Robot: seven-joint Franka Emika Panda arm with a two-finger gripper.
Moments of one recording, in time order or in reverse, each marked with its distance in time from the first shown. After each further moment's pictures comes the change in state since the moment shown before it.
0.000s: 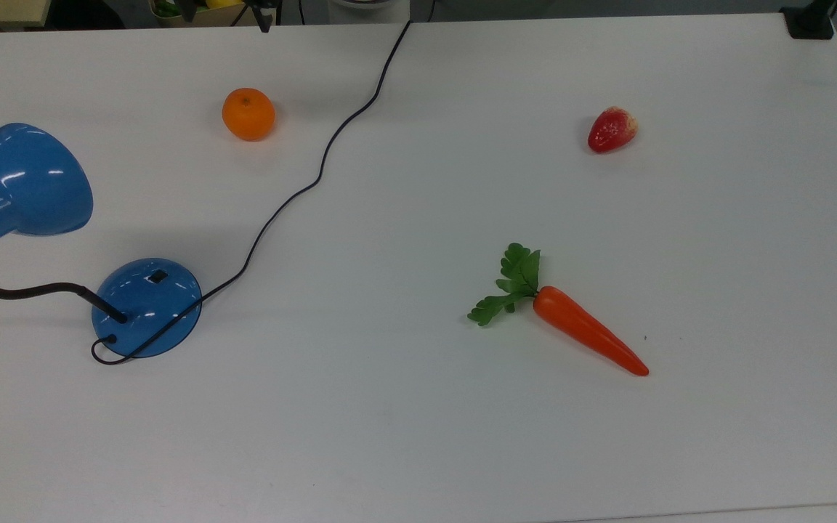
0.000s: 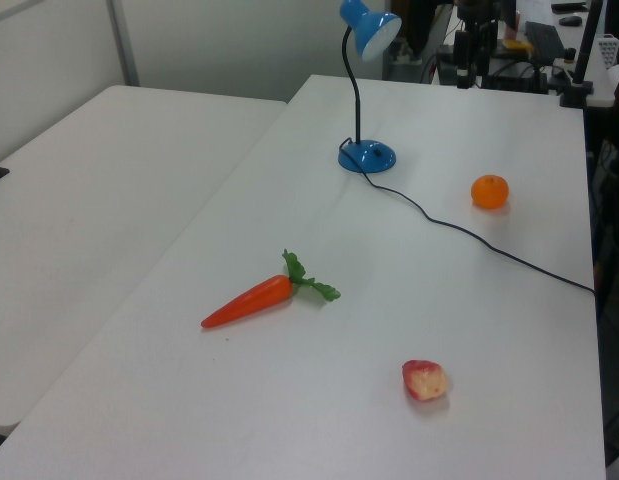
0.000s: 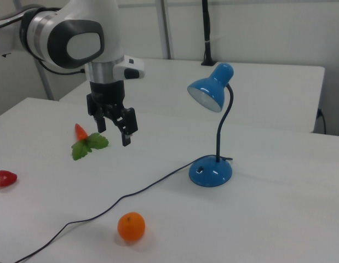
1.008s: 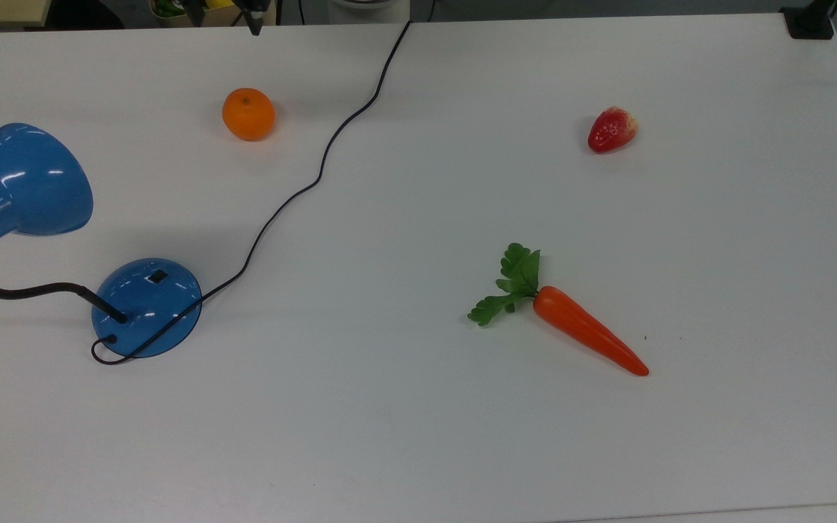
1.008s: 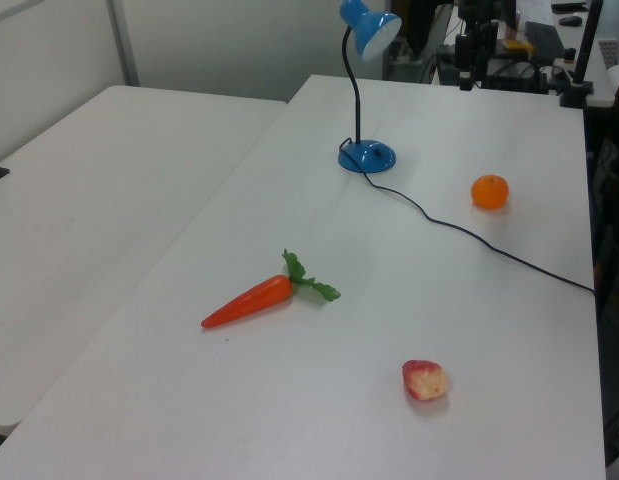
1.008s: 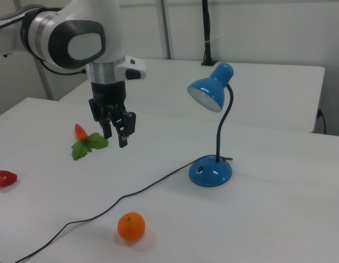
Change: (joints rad) arm -0.002 0.000 -0.005 0.000 0.000 -0.001 -0.003
